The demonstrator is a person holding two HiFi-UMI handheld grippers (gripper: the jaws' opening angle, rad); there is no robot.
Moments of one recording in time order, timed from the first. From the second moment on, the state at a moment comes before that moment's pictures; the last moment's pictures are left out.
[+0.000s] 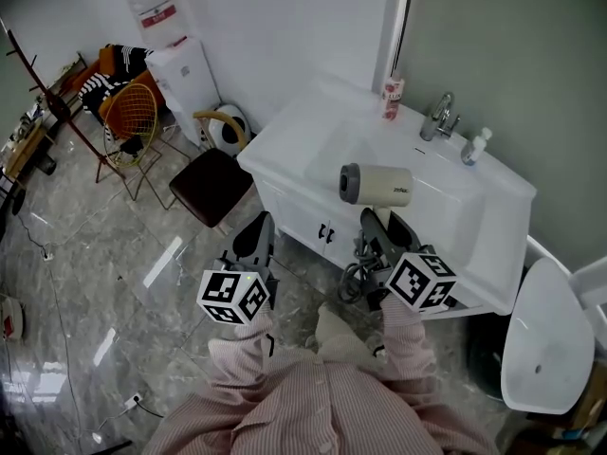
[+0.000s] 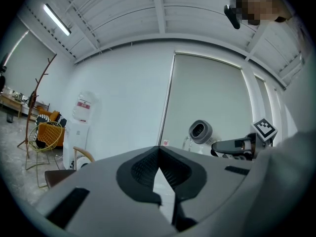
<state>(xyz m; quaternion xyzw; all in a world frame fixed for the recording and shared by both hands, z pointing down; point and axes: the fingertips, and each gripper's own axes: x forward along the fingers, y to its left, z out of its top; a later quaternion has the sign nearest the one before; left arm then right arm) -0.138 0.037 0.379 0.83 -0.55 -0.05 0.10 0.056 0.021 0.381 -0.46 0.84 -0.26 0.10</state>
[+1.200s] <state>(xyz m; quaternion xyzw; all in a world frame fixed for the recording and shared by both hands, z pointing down) -0.154 -0.218 0.390 0.82 -0.56 -0.05 0.12 0.040 -0.241 0.397 -0.45 0.84 -0.29 0.10</state>
